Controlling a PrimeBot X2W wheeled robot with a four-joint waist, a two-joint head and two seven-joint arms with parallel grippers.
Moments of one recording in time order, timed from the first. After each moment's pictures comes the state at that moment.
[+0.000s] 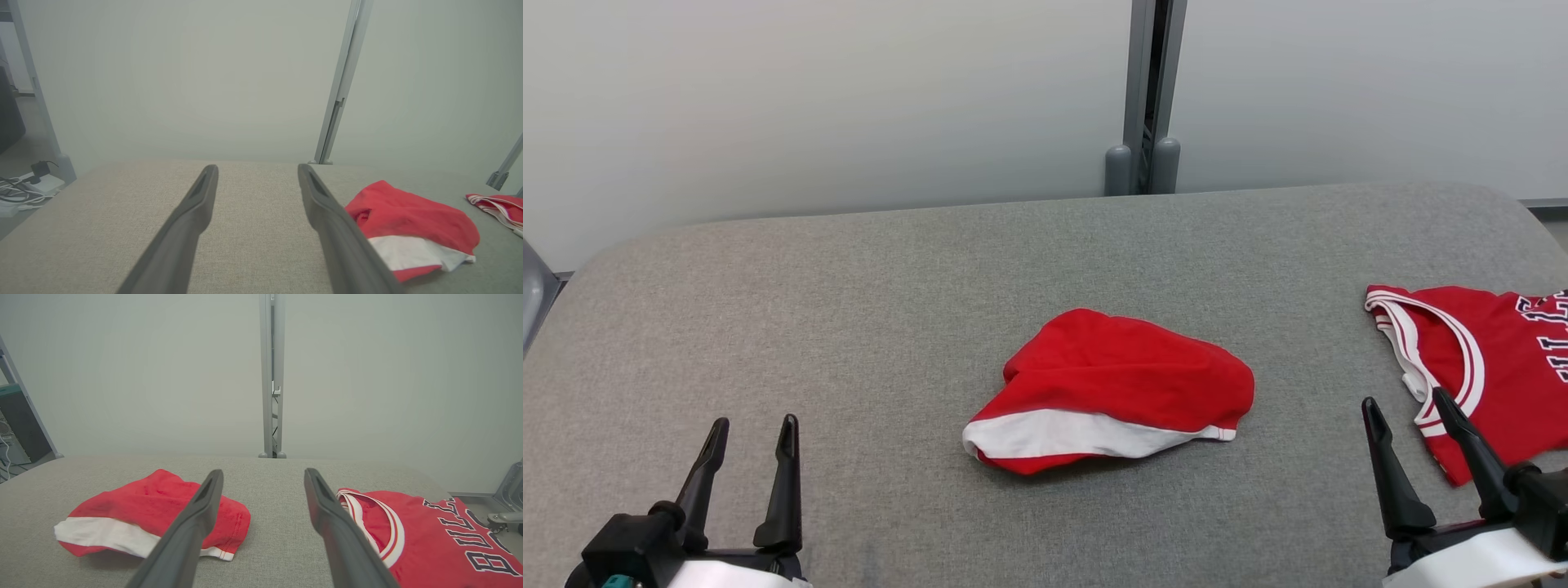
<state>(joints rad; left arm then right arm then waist) 0.11 0.34 -0.22 -0.06 -0.52 0.18 -0.21 0.13 -0.07 -0.02 -0.19 0.16 0.13 0.02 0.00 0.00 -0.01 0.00</state>
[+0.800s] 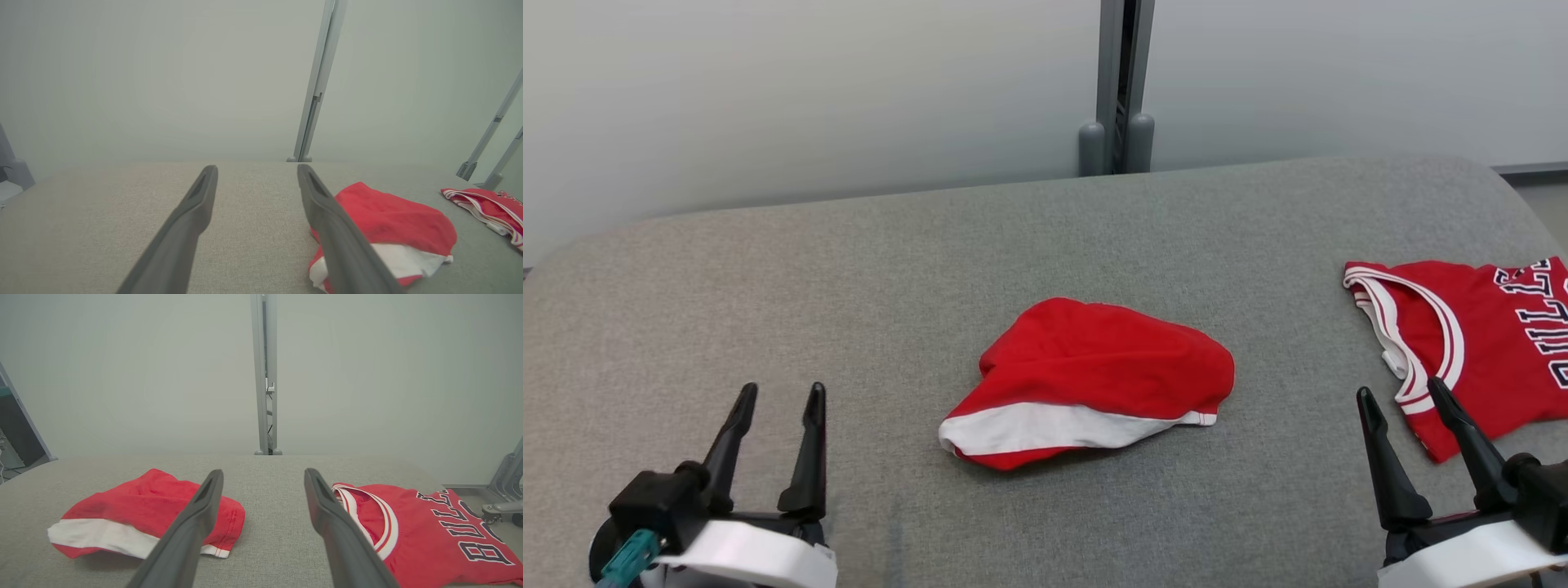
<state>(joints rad) 0.03 0.33 -0.26 -0.03 -0.53 0.17 -0.19 0.12 -0.06 -0.01 -0.21 0.17 0.13 0.03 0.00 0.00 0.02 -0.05</state>
